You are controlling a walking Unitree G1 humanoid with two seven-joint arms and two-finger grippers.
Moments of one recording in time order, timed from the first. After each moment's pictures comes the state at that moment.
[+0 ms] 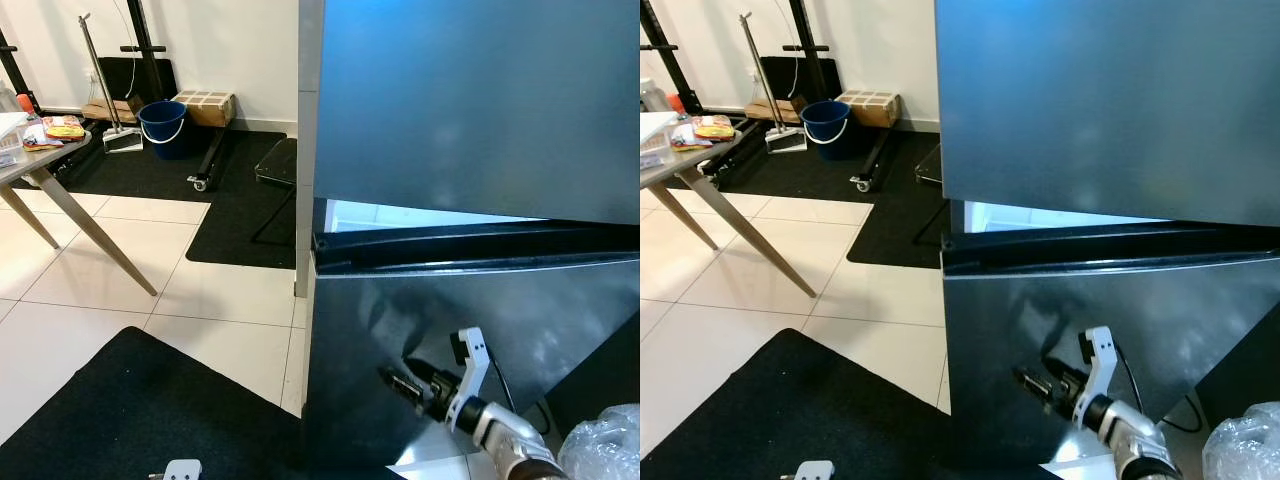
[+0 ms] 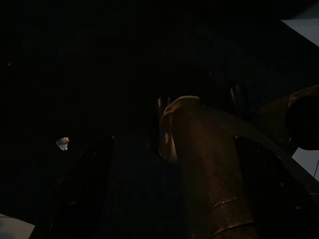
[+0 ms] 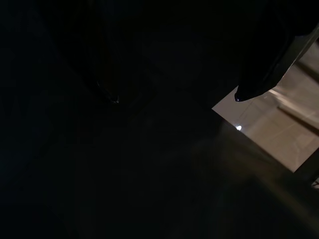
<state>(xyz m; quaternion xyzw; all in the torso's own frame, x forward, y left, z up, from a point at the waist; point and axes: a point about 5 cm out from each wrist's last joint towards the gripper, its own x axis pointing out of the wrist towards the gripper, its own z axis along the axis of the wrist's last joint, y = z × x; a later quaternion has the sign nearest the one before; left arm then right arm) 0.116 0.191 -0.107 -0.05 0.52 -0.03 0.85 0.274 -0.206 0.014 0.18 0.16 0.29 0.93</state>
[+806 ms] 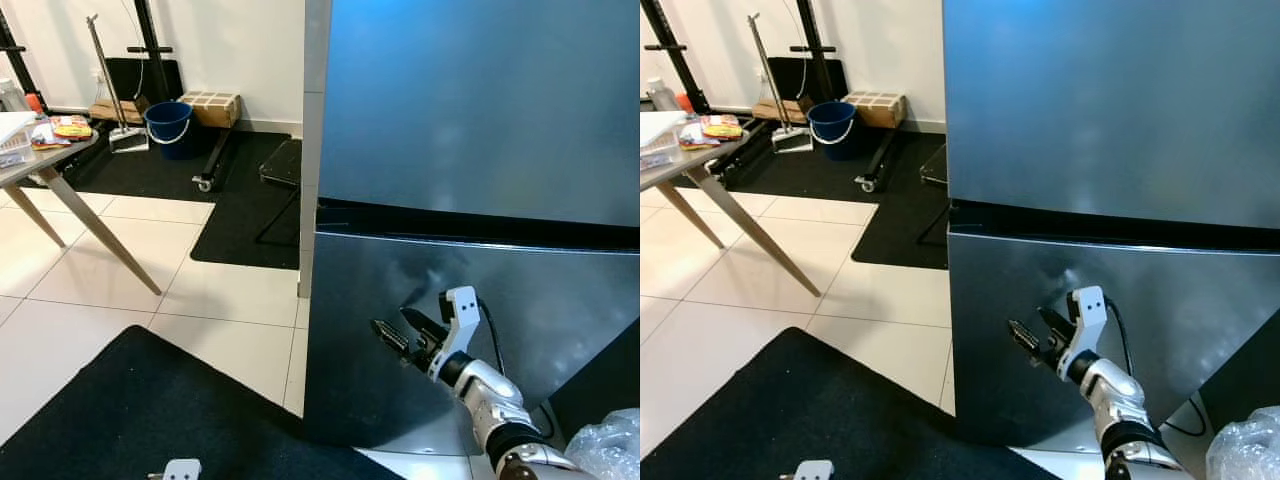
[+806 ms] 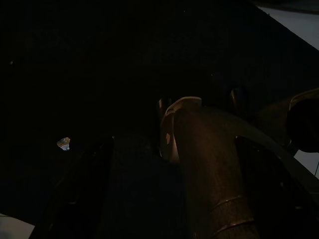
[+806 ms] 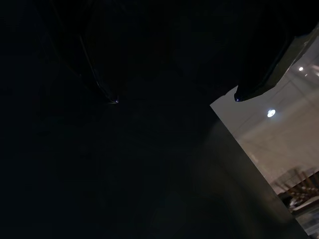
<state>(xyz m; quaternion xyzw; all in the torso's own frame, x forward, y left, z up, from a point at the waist) 0.116 0.191 -0.106 -0.05 0.51 -0.03 0.86 0.308 -0.189 0.044 0.12 0.09 0.26 0.96</state>
